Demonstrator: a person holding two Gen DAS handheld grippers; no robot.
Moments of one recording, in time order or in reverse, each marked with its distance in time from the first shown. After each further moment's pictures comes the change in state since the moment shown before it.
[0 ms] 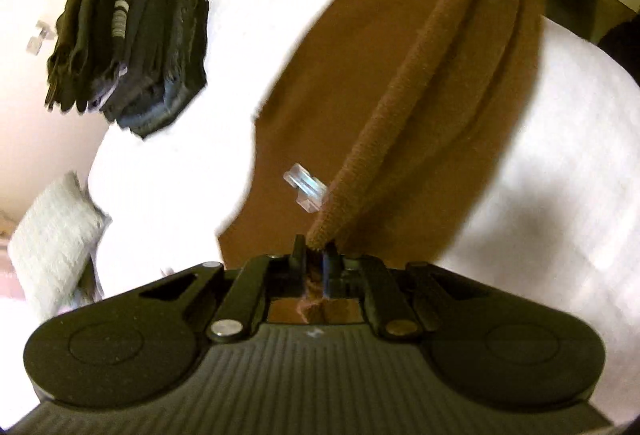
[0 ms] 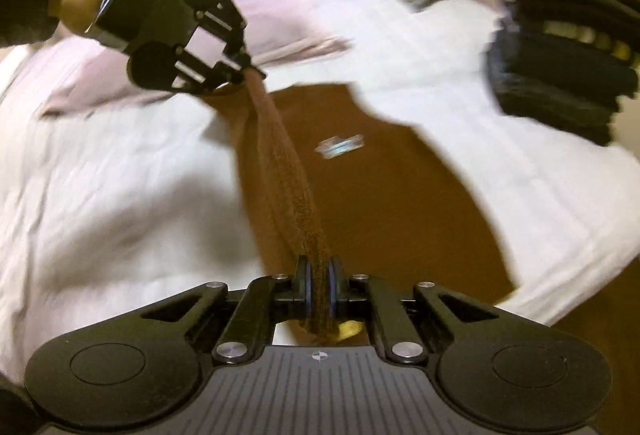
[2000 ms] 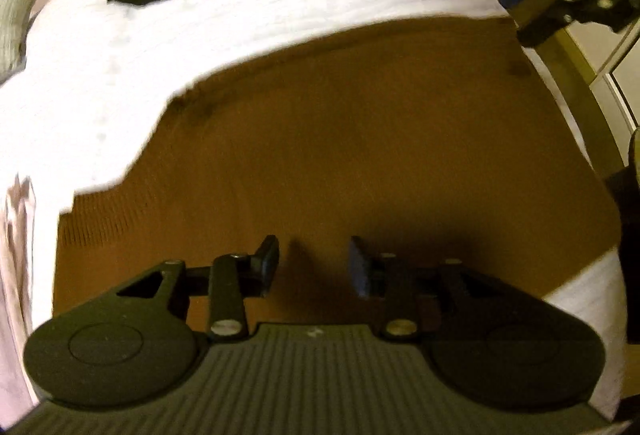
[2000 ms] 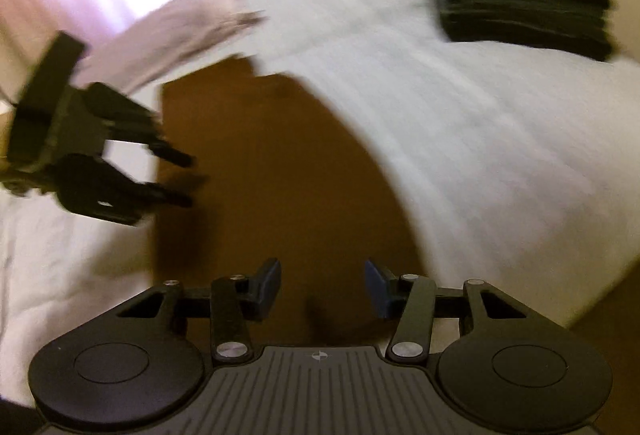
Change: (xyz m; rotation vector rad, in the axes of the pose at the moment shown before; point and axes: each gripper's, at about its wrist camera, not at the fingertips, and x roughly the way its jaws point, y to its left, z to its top) left arm 0.126 -0.052 0.052 -0.683 0.125 -0.182; right arm 0.094 -0.168 -0.028 0.133 0.045 0.169
